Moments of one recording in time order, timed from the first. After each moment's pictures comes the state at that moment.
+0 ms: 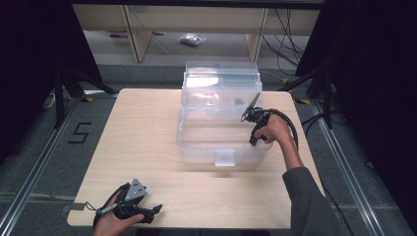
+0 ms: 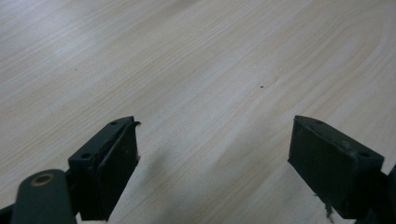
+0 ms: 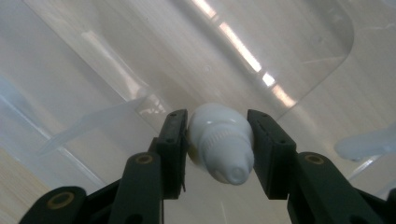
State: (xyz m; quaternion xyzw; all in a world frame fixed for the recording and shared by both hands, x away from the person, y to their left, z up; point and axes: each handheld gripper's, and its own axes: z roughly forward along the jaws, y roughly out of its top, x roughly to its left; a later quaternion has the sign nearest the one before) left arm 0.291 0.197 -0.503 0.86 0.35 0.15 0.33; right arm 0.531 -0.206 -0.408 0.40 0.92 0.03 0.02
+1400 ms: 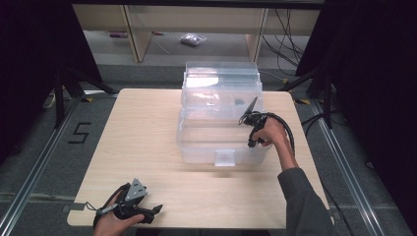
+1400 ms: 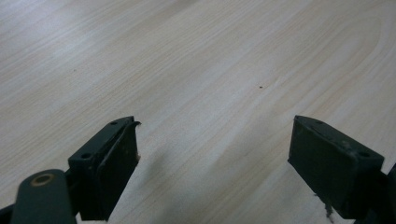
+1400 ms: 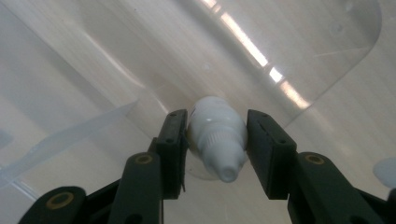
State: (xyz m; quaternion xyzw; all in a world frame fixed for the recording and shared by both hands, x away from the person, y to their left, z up) left arm 0.291 0.195 -0.505 0.86 0.36 0.16 0.34; right arm 0.536 -0.203 -0.429 0.41 0.91 0.03 0.00
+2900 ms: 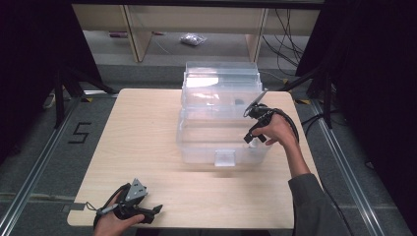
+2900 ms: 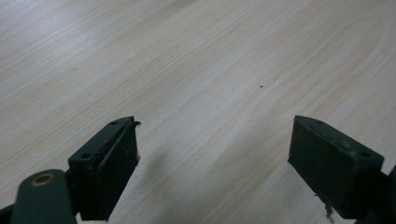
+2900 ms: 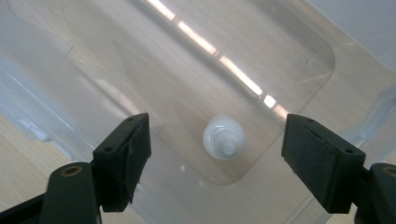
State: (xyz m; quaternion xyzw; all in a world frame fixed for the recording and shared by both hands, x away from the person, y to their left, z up) left arm 0.291 0.197 -0.503 0.87 0.35 0.15 0.32; right arm 0.518 -0.210 -0.389 0.42 0.90 0.13 0.04
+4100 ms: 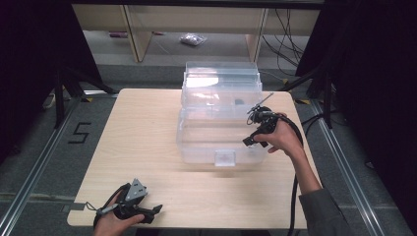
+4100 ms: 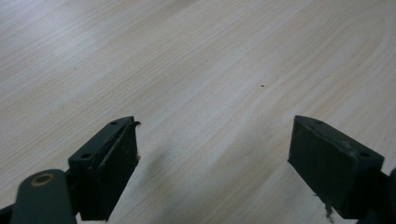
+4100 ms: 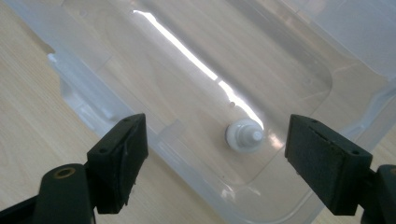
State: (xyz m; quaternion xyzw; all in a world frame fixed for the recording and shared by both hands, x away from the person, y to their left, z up) left arm 0.291 0.197 -0.504 0.87 0.35 0.15 0.32; right arm 0.478 -0.208 -0.368 0.40 0.89 0.18 0.08
